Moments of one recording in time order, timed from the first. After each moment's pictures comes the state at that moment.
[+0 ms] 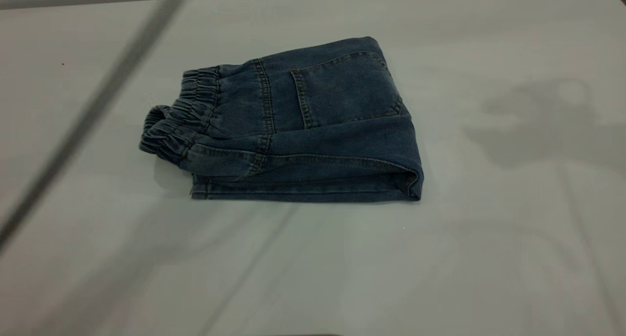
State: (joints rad) left arm -0.55 1.79 -1.46 0.00 0.70 -0.06; right arm 0.06 1.57 -1.33 0.64 1.03 -0.56
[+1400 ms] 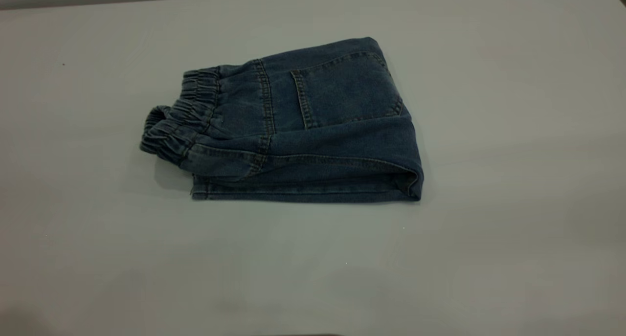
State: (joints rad) left arm -0.55 0.68 -0.71 0.07 1.15 -0.06; right arm 0.06 0.22 -0.51 0.15 1.21 -0.10
